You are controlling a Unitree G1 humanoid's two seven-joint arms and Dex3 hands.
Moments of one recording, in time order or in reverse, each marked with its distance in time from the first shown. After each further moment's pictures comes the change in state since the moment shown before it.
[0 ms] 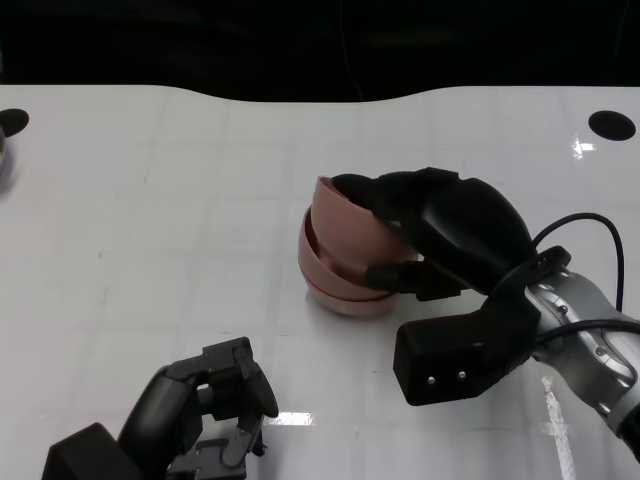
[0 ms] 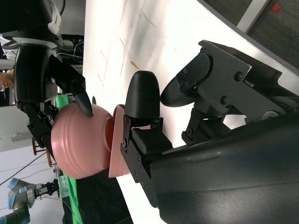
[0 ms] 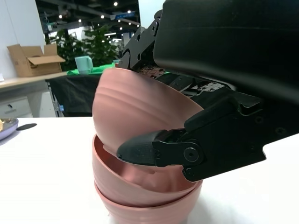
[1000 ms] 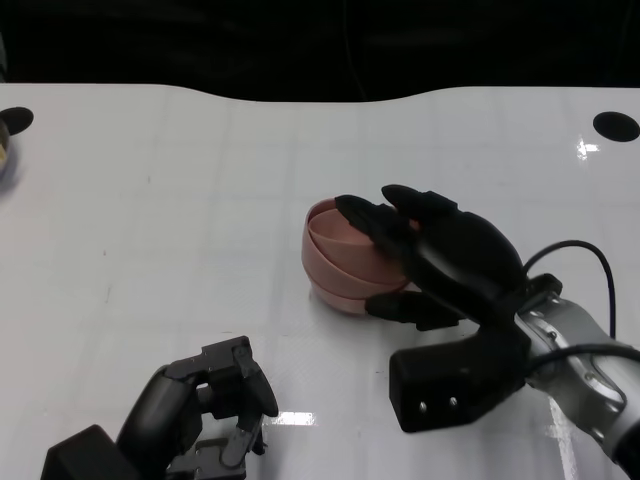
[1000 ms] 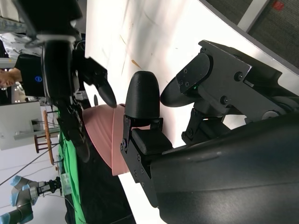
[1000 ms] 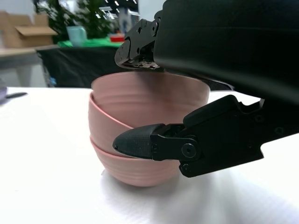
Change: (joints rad) left arm 0.002 0.000 0.000 -0.003 -0.002 -0.011 0.000; right arm 0.060 -0.001 0.045 0.011 -0.047 0.027 -0.011
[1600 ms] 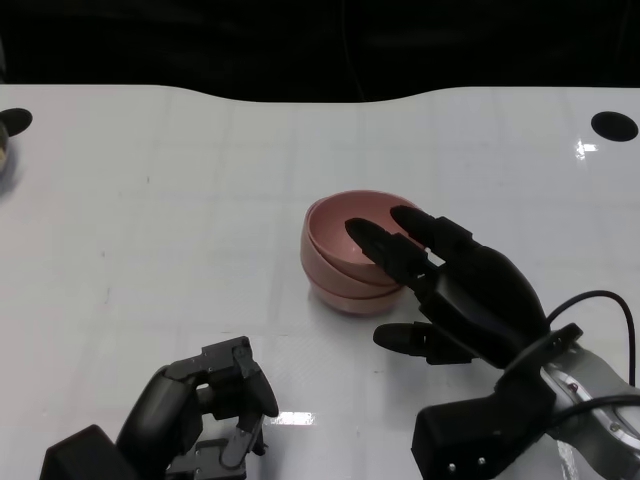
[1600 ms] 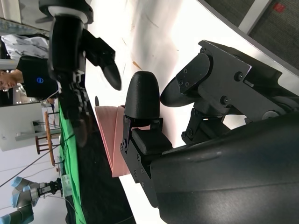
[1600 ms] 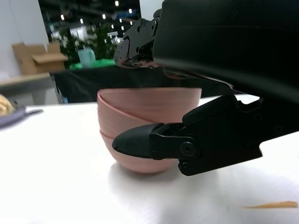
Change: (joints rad) left arm 0.001 0.000 0.000 -0.001 -0.006 0.002 -0.008; right arm 0.124 -0.029 -0.024 -0.064 -0.008 -0.102 -0.179
